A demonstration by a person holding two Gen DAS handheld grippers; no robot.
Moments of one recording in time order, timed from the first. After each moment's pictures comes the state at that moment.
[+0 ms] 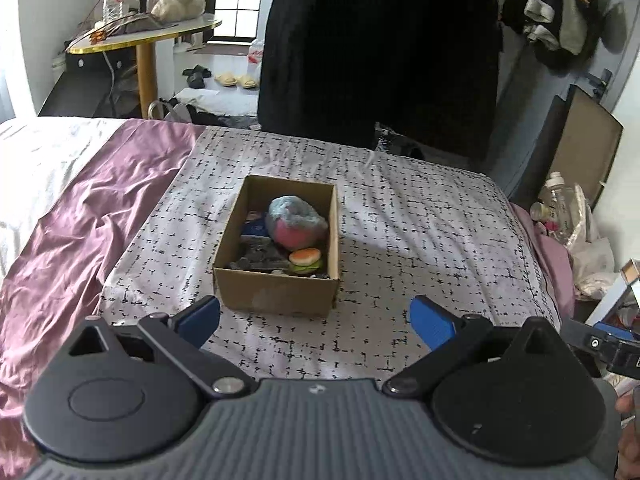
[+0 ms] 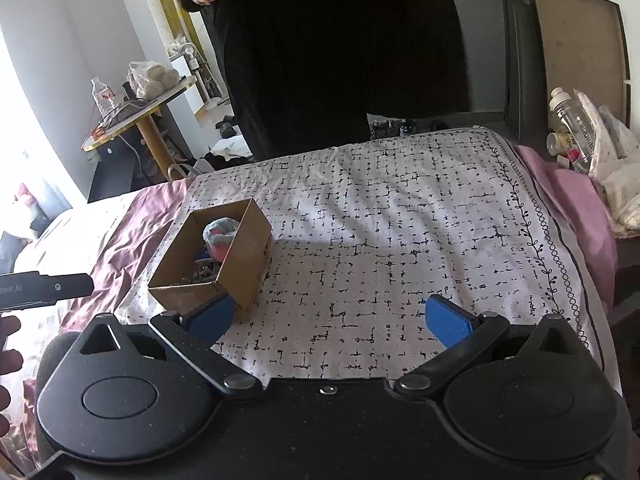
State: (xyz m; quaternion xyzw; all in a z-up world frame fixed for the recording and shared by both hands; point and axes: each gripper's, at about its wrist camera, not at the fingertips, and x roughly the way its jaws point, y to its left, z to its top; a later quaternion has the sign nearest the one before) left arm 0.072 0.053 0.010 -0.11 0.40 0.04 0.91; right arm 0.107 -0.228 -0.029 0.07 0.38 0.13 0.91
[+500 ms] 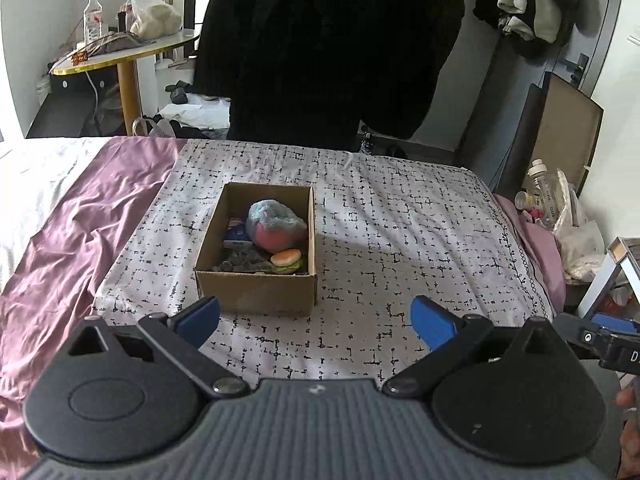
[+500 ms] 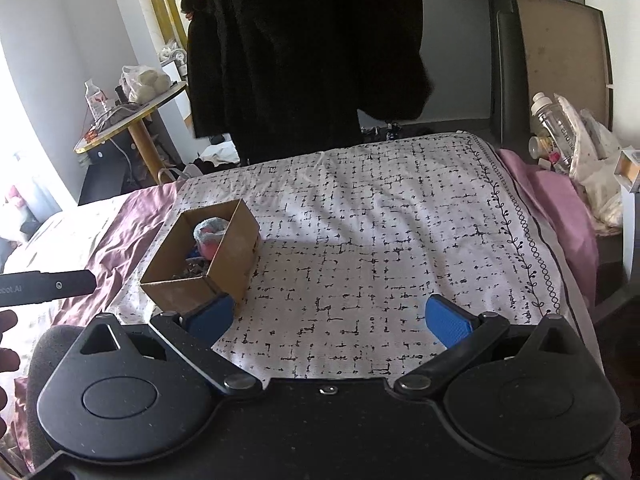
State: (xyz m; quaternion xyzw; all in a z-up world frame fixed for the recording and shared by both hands) left arm 0.059 0.032 0.012 -0.08 0.39 0.02 0.92; right arm 0.087 -0.236 -0.024 0.06 0.37 0.12 0.92
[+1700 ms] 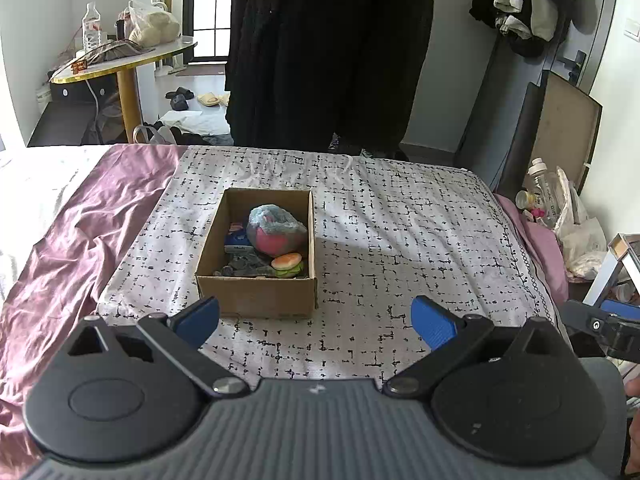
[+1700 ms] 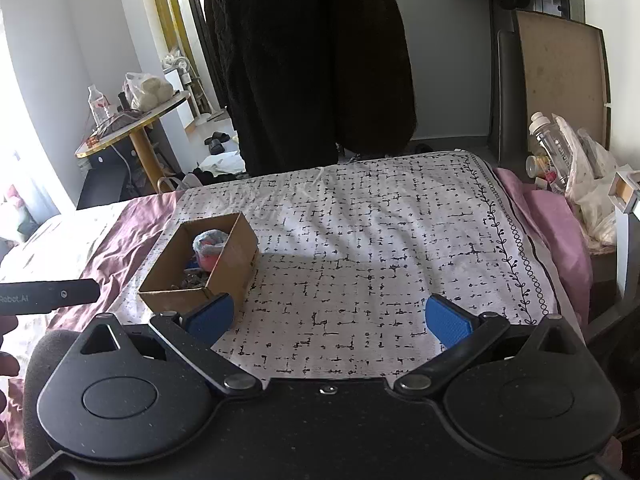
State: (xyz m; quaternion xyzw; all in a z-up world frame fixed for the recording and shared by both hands) left arm 0.058 0.028 0.012 -0.07 0.38 0.02 0.92; right arm 0.086 -0.234 -0.015 0.05 0.35 0.11 0.93
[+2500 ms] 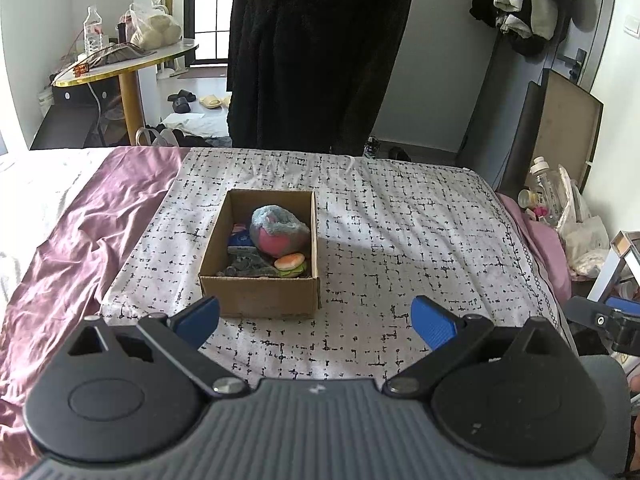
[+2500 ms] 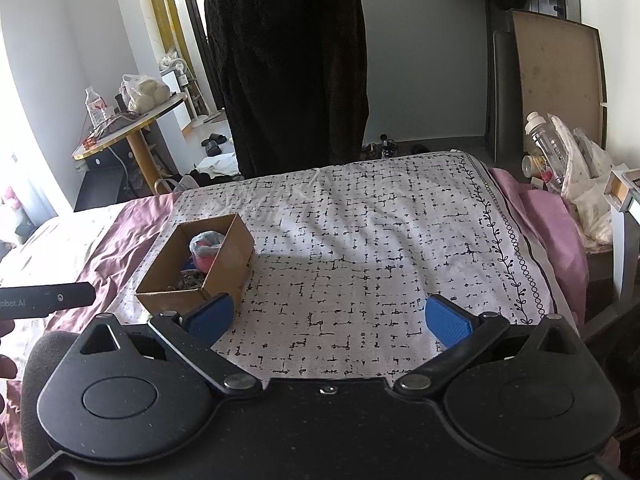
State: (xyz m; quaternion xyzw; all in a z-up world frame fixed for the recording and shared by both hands) left arm 0.055 0.029 0.012 -0.07 0.38 0.03 0.92; right arm 0.086 -0.236 -0.015 0.05 0.35 0.11 0.93
